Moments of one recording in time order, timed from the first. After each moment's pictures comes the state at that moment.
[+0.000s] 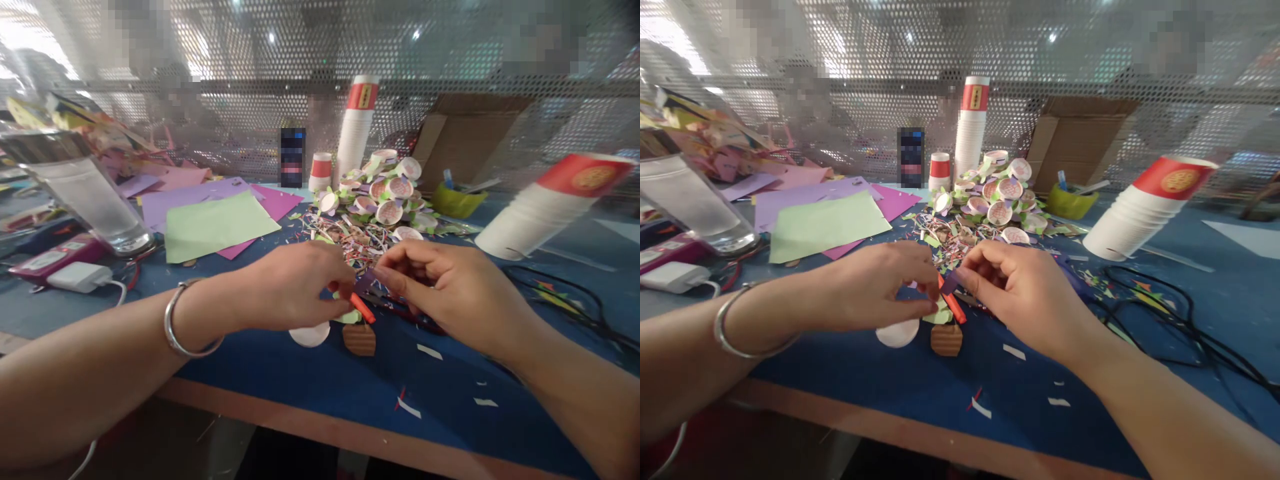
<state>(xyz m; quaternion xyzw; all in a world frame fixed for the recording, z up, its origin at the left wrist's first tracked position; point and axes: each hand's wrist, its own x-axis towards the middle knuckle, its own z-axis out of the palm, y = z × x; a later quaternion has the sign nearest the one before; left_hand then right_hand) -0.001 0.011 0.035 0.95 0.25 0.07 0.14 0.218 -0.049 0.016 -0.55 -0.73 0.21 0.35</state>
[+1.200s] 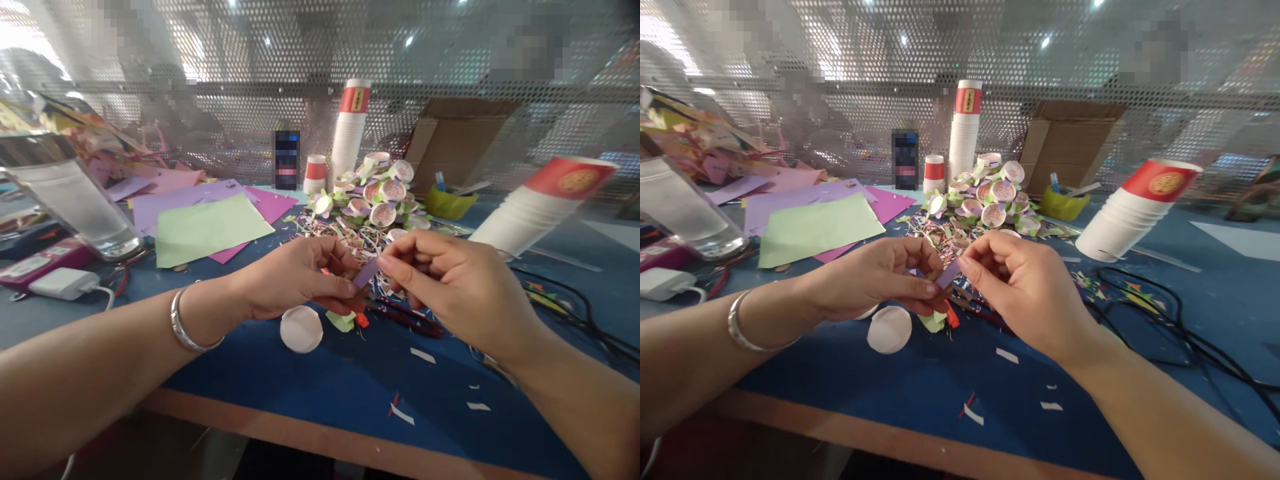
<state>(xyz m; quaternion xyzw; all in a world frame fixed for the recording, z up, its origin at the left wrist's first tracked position) 0.014 0.018 0.015 0.61 0.27 0.22 0.71 0.220 -0.048 0.018 -0.55 -0.71 0.16 0.41</state>
